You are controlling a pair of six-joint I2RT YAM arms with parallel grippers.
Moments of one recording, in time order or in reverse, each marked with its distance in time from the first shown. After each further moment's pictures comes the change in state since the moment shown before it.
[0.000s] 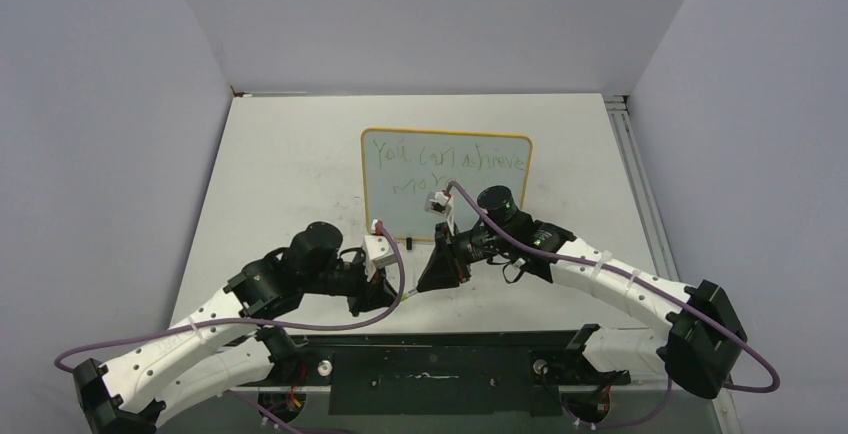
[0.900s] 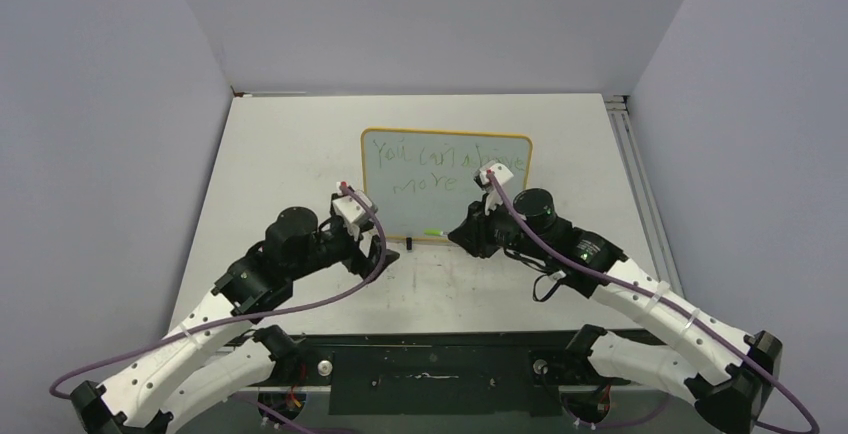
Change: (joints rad) left arm 0.112 -0.037 0.028 0.172 -0.274 -0.005; right arm -0.005 -0.240 0.077 -0.256 0.735 -0.053
